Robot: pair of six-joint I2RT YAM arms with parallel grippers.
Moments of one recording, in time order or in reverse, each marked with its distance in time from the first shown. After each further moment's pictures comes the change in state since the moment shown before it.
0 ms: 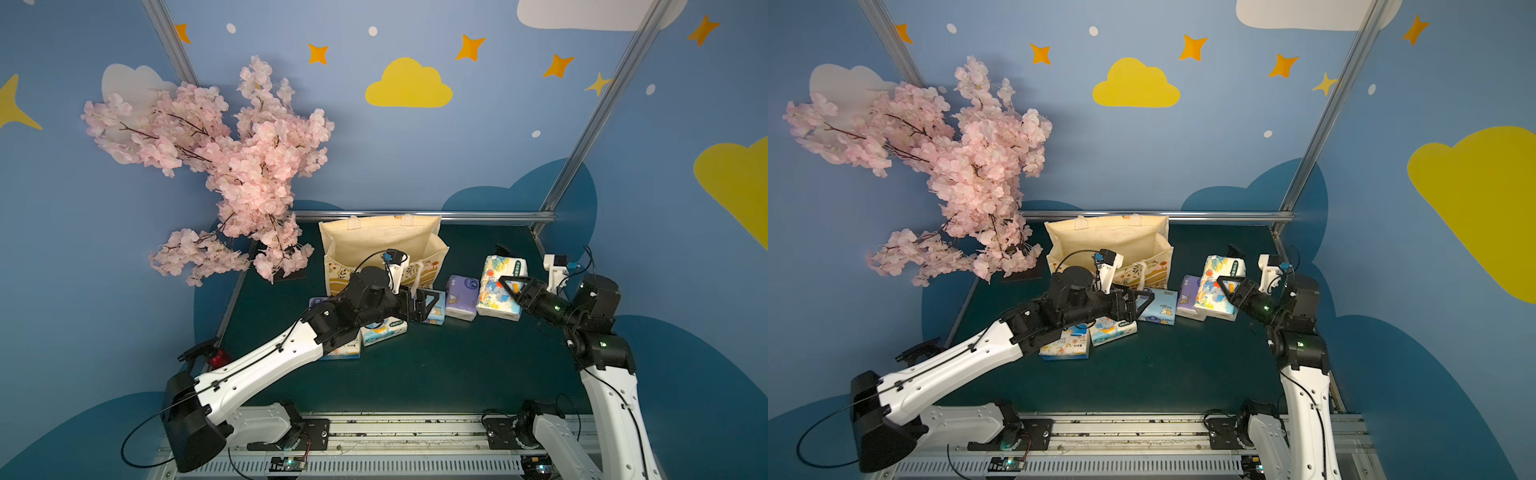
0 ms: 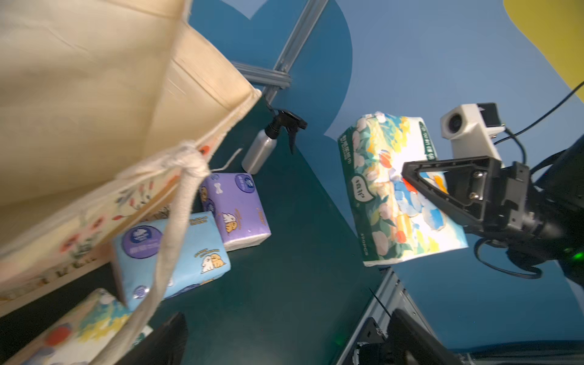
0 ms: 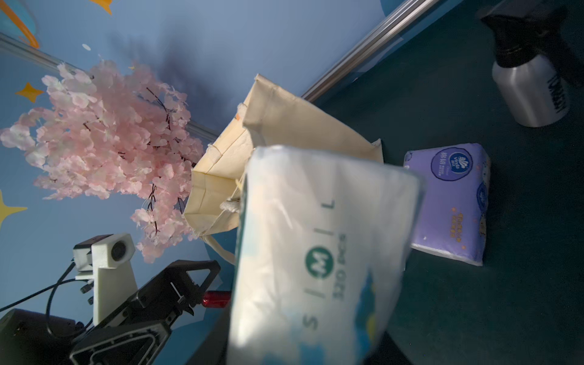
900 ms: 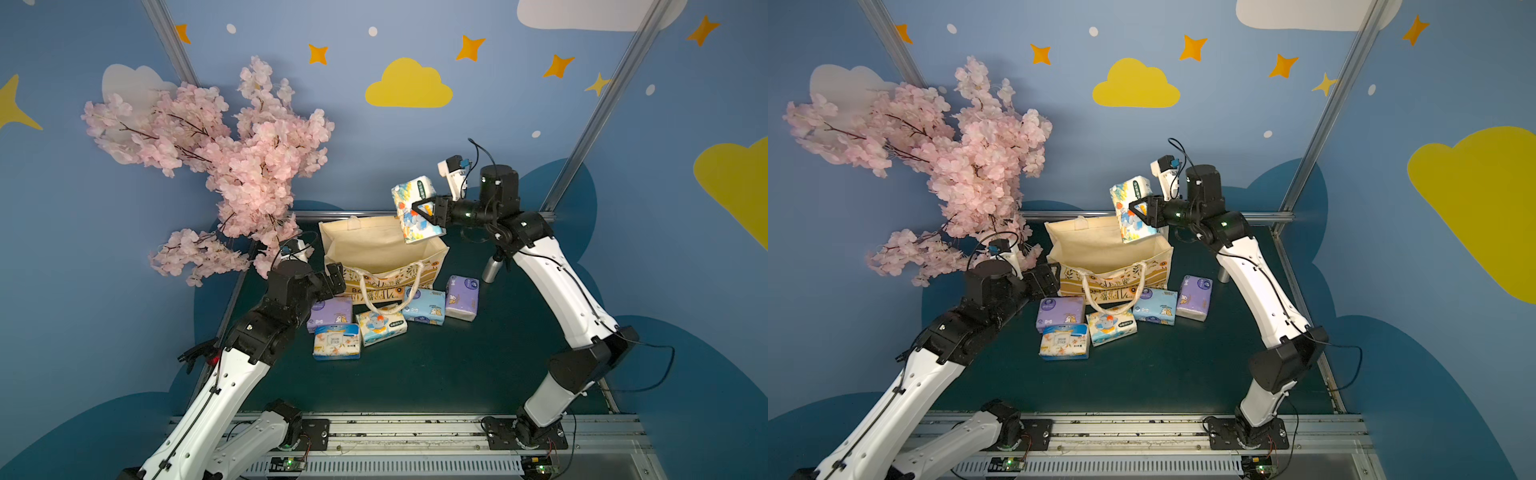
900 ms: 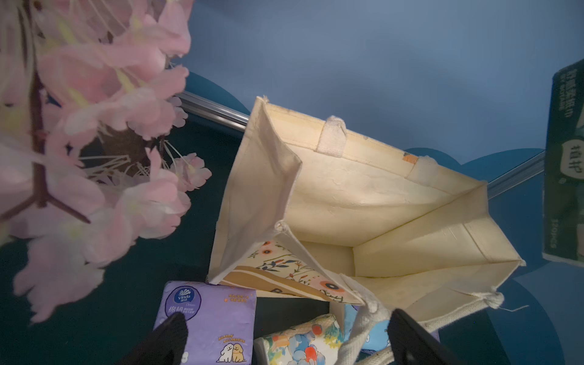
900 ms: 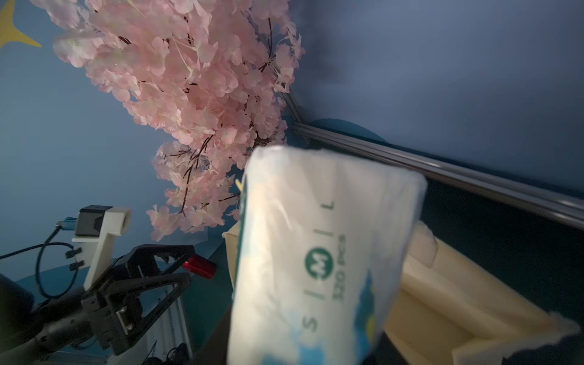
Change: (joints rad) left arm 0.472 -0.275 -0.017 -0.341 -0.259 0.012; right arm 0.587 0.971 1.135 -0.097 0.212 -0.409
